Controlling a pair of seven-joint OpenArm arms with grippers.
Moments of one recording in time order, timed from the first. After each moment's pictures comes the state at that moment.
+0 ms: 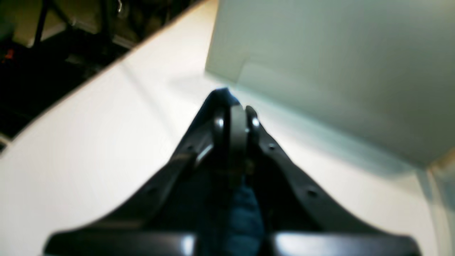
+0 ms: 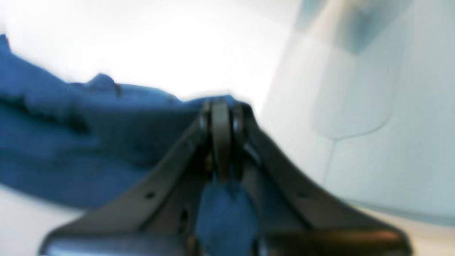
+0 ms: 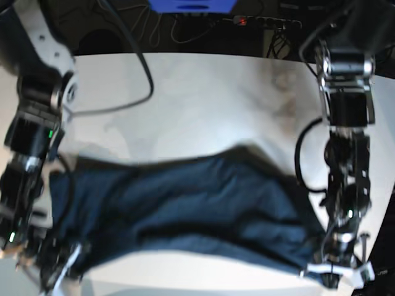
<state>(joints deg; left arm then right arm) -28.6 -12.6 -1.9 68.8 -26.5 4.4 9.5 37.8 10.8 17.6 71.1 -1.1 38.5 -48.0</state>
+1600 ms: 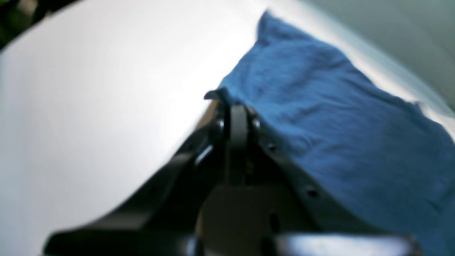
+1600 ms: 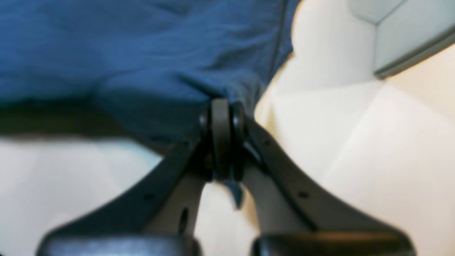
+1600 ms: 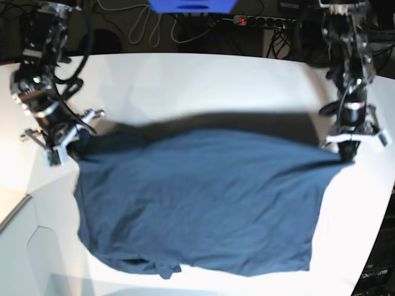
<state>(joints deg) 14.7 -10.1 -16.8 92.5 -35.8 5.0 9.2 -13.1 3.7 23.4 105.6 -0.9 33.3 -33.4</state>
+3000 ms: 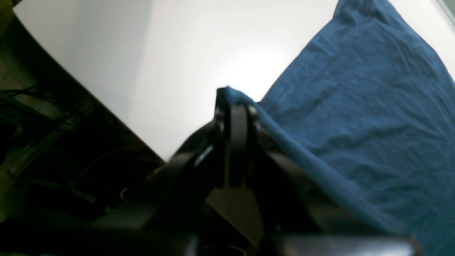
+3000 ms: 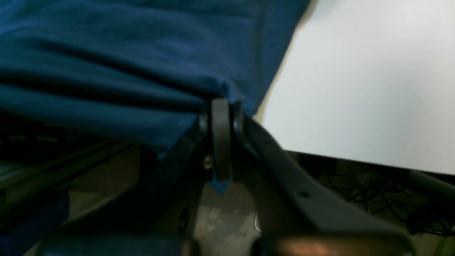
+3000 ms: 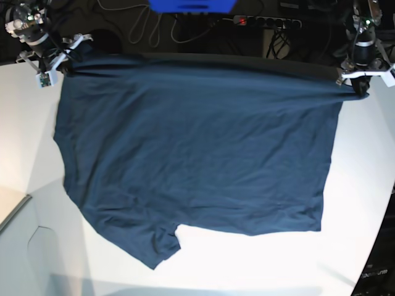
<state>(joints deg) 32.9 -7.4 -26.5 95.9 -40.3 3.7 9.4 -30.9 0.7 34.4 101.3 -0.9 39.1 -32.4</state>
